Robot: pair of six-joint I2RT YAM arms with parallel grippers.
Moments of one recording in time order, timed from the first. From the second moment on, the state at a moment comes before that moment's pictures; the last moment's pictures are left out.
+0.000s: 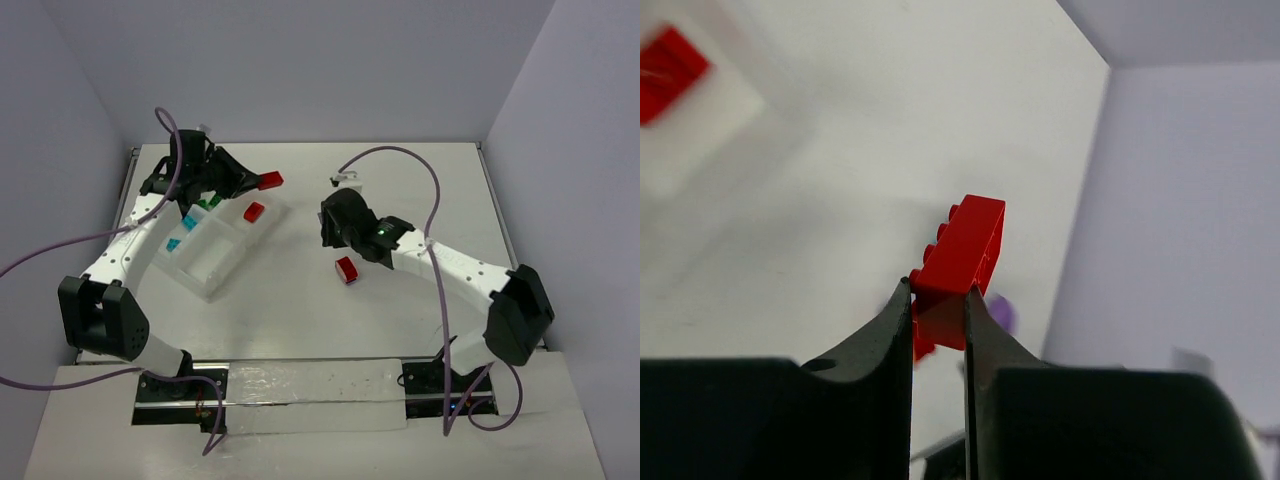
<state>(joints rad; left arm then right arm) -0.26 1.51 1.37 -0.45 0.32 -0.96 0.79 1.48 1.15 -0.37 0.32 0.51</state>
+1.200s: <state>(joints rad) -0.23 1.53 1.40 -0.58 0.10 -0.56 0.72 1.26 1.14 -0.51 0.22 0.50</state>
